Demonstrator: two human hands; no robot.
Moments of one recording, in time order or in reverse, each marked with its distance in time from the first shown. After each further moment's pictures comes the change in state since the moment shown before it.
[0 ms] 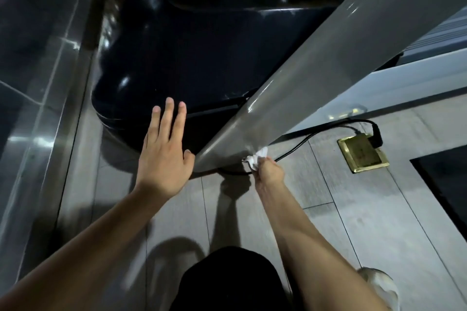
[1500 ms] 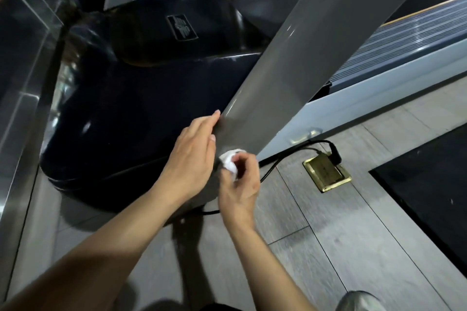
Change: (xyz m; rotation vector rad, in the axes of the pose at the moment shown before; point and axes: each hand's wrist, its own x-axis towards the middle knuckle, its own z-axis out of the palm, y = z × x) left_hand 0.071 0.117 -0.021 -0.426 -0.021 0.310; right_hand -0.098 -0.055 0.015 -0.294 -0.113 -1.068
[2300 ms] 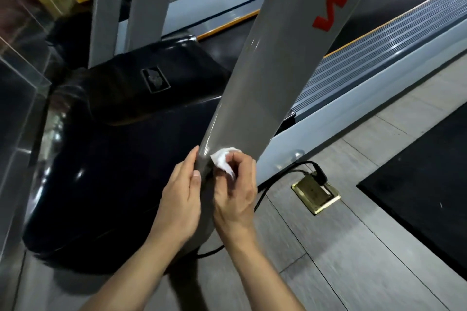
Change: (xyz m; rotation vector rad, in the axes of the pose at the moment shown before) left_hand 0.014 0.042 0.008 -0.245 0.069 -0.152; right_hand 0.060 -0.065 -0.020 -0.040 0.082 -0.309
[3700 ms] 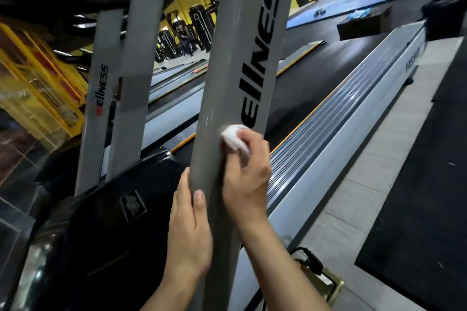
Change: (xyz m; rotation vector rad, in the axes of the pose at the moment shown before) left_hand 0.097 0.164 0.025 -0.108 0.169 0.386; right_hand 0.223 -0.098 -0.058 0.112 0.385 -0.239
